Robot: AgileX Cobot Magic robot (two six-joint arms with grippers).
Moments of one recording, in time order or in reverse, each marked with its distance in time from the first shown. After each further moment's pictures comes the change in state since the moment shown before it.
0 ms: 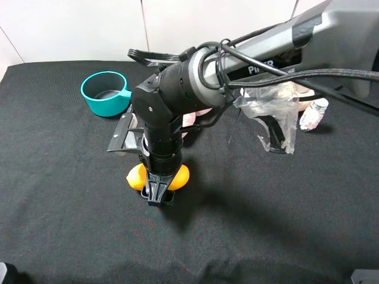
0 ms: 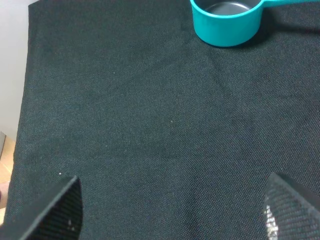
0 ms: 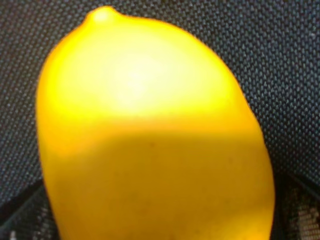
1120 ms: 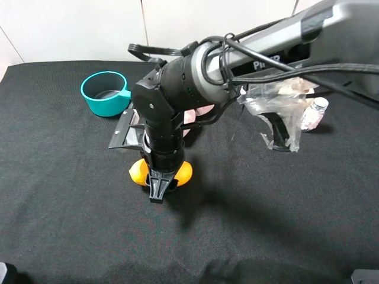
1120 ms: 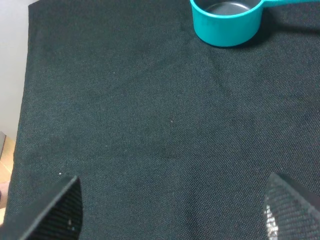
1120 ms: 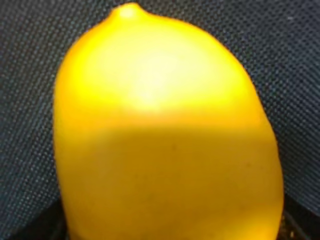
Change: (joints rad) left arm 0.000 0.000 0.000 0.000 0.000 0.000; right arm 0.000 -0.022 0.000 -0.043 0.018 0.042
